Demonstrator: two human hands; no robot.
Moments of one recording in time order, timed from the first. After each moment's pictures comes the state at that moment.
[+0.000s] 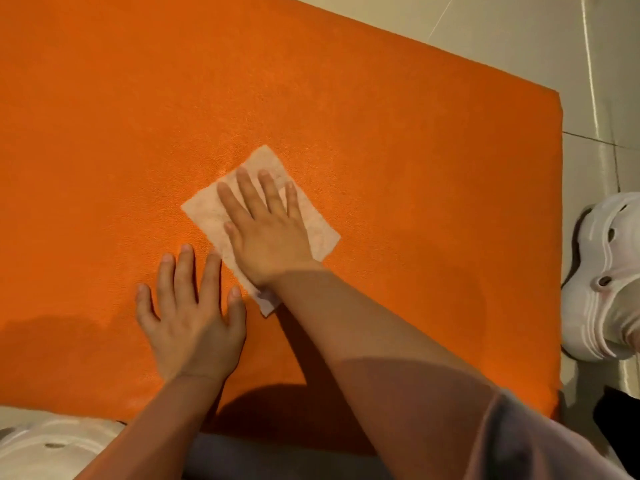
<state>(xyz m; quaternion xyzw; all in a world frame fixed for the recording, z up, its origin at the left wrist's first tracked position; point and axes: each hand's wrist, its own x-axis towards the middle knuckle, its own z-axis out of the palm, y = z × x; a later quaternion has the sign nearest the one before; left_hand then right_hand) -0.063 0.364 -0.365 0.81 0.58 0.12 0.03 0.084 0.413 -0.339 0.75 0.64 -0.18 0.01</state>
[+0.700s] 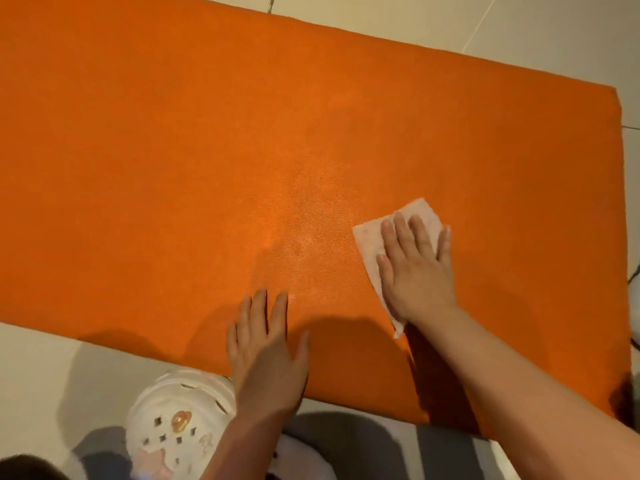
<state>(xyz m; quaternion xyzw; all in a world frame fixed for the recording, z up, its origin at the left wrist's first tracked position) -0.115 0.328 -0.318 0.79 0.57 -0.01 0.22 0.119 0.308 -0.334 0.84 0.52 -0.13 0.06</state>
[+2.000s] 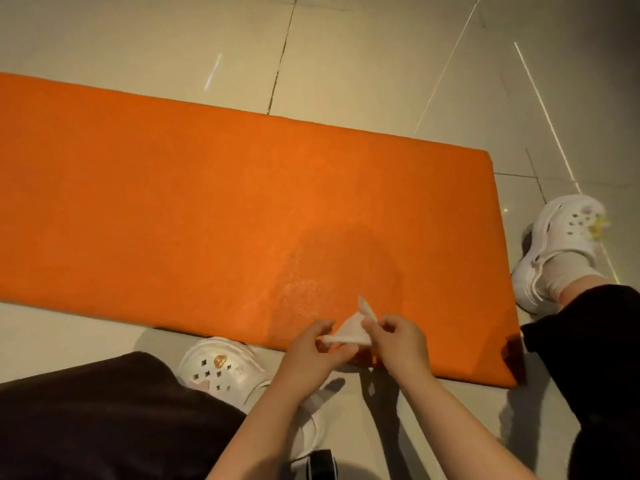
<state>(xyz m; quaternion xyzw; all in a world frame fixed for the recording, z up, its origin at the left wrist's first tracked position) -0.115 0.261 -0.176 0.60 0.47 -0.02 0.65 0.024 0.183 -0.197 0.87 0.20 -0.33 -0.30</state>
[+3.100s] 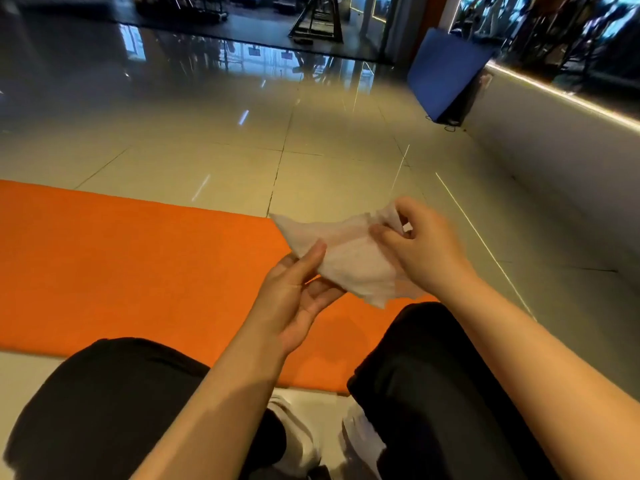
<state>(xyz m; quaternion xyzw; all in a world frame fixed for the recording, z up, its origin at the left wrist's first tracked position) -0.176 0.245 0.081 0.34 0.21 0.29 0.87 -0.024 0.169 0.127 0.79 0.48 0.00 -0.37</state>
